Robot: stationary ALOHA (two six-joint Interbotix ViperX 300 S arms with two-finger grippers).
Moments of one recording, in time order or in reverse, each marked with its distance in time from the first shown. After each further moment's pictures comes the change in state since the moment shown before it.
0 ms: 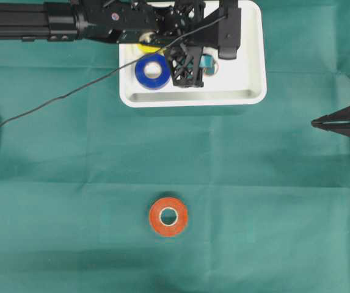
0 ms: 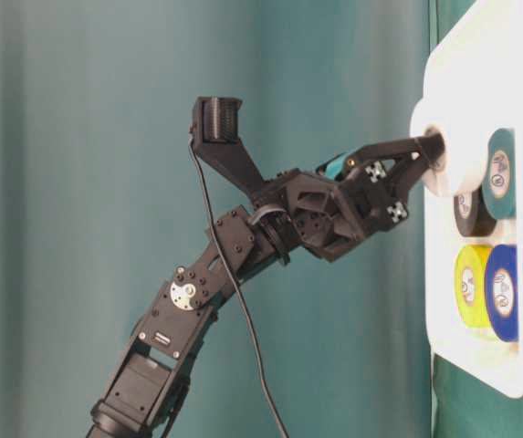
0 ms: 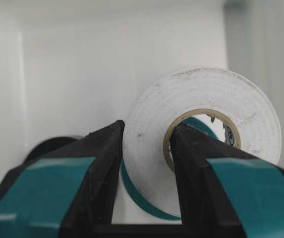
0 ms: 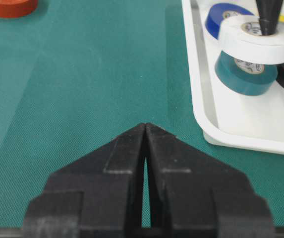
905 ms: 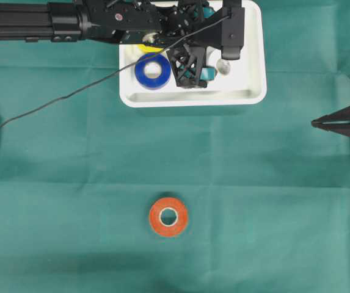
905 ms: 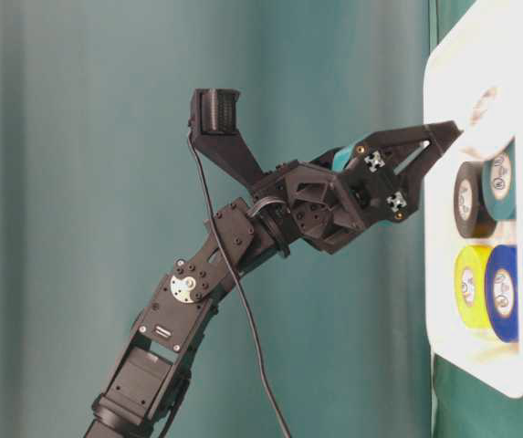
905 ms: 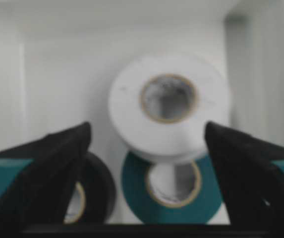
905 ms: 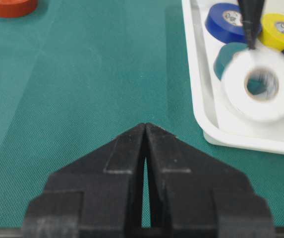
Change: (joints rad) left arm -0.008 0.012 -0.014 -0.002 0.002 -0.006; right arm 0.000 0.000 -0.002 0.000 0.000 -0.002
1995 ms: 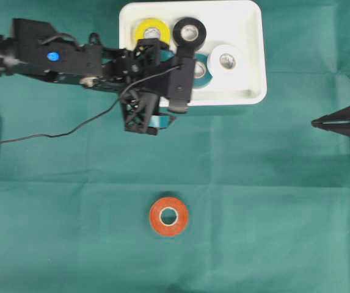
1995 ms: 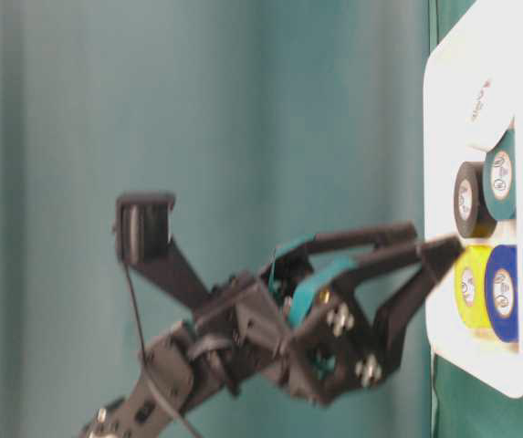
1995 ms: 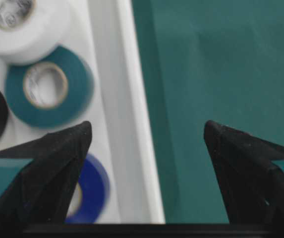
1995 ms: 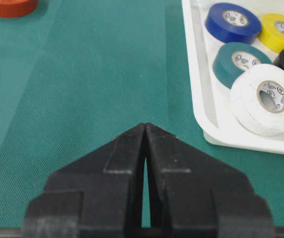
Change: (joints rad) left arm -0.160 -0.327 0.357 -0.003 0.000 -0.072; right arm 0.000 0.000 0.002 0.000 0.000 0.000
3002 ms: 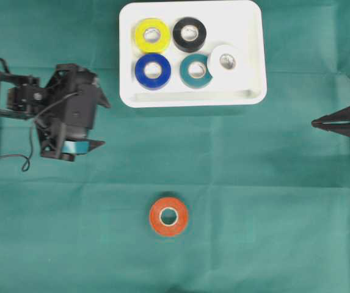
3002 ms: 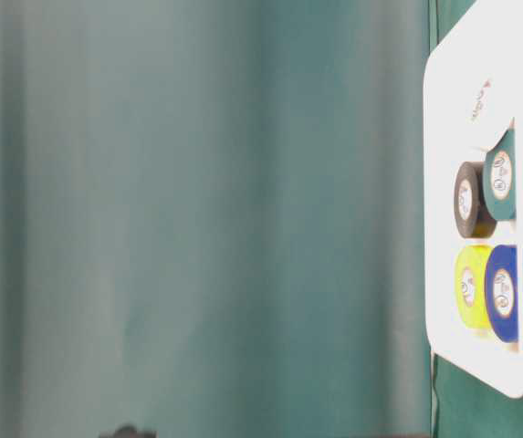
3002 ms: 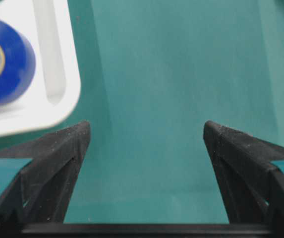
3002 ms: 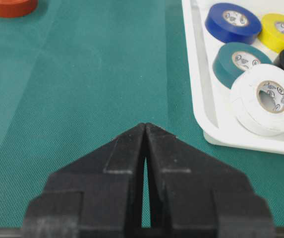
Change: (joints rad) left arm -0.101 -0.416 0.465 0.000 -0.089 -0.084; right arm 0.000 0.000 0.000 0.000 0.000 0.002
